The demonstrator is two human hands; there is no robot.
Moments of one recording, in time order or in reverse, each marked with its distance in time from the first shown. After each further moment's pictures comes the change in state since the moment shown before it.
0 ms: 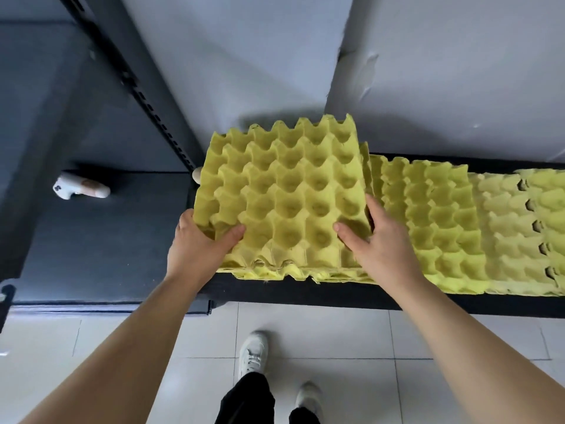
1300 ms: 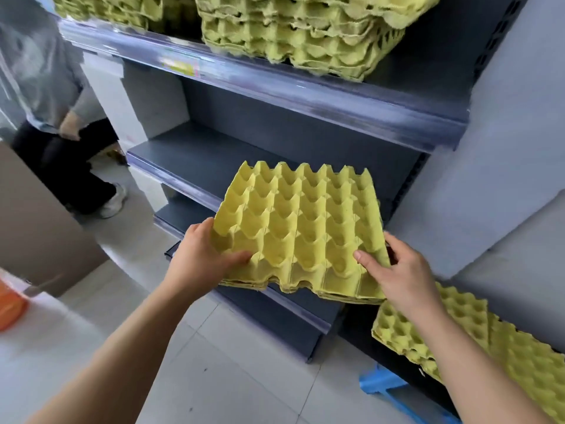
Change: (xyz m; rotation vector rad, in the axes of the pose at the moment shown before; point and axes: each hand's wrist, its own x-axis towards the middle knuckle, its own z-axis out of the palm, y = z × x) left_hand -0.292 -0.165 -0.457 -0.219 0.469 0.066; right_hand -0.282 -0.388 -0.002 0.080 -0.141 -0.531
